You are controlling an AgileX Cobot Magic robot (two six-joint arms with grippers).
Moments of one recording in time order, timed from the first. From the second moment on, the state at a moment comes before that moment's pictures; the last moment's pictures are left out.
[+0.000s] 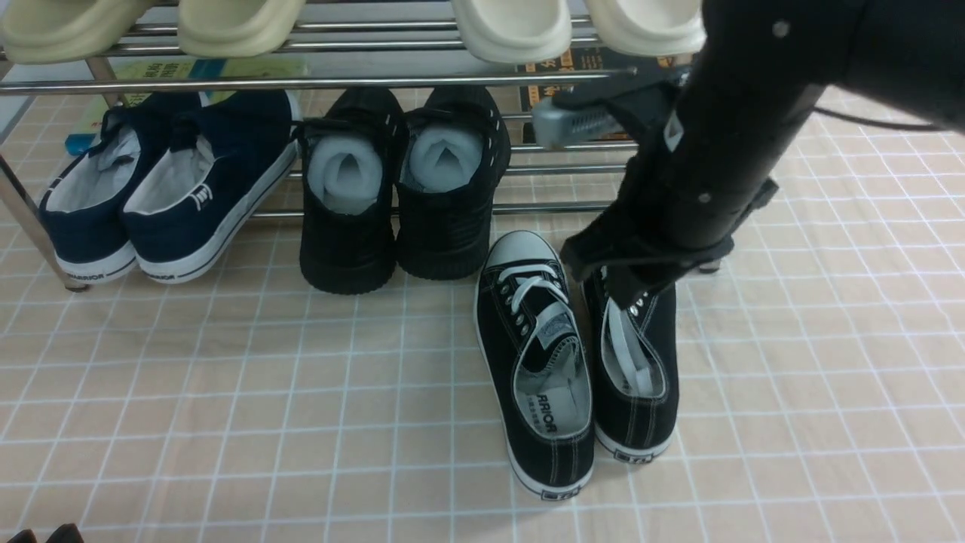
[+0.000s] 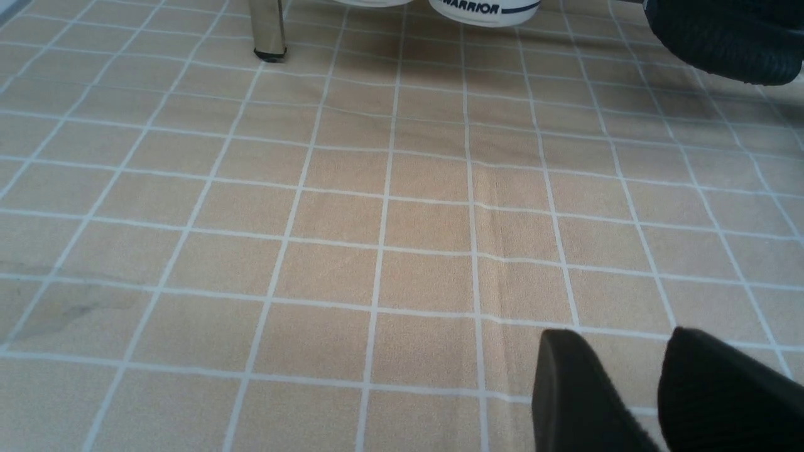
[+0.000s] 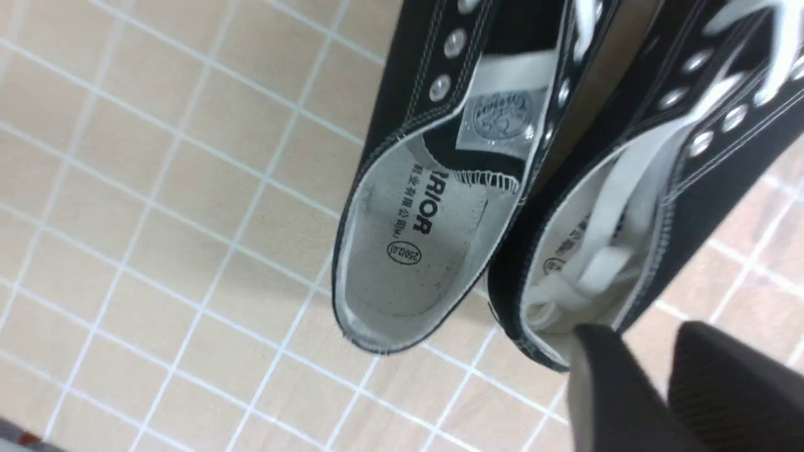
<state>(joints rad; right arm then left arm) 0.63 1.70 -1.64 0.06 1.22 0.14 -0.01 -0.01 0.02 0.03 0.38 -0.12</state>
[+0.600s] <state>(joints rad) 0.63 0.94 -1.16 0.04 1.01 0.08 -0.01 -0.01 0.02 0.03 0.38 -0.12</state>
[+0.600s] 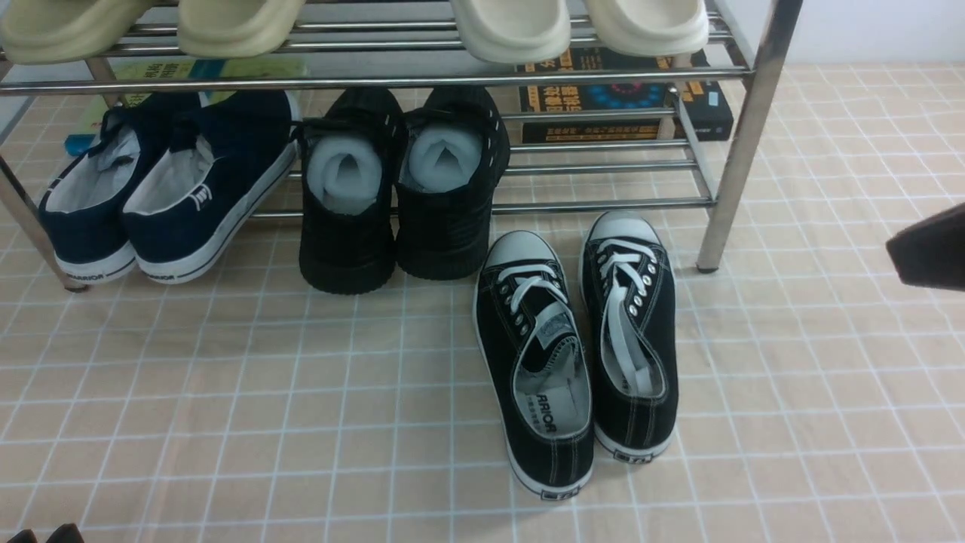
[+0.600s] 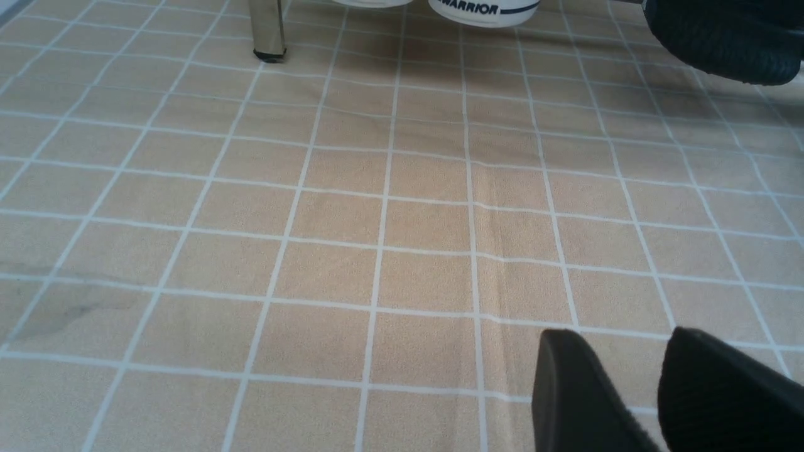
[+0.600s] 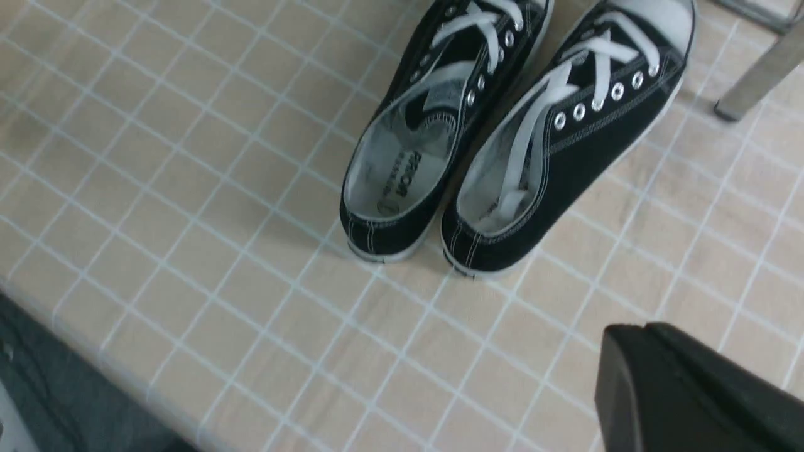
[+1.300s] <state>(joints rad) 0.63 0.58 -0.36 0.04 0.14 0.07 -0.01 -0.01 0.02 0.03 0.38 -0.12</state>
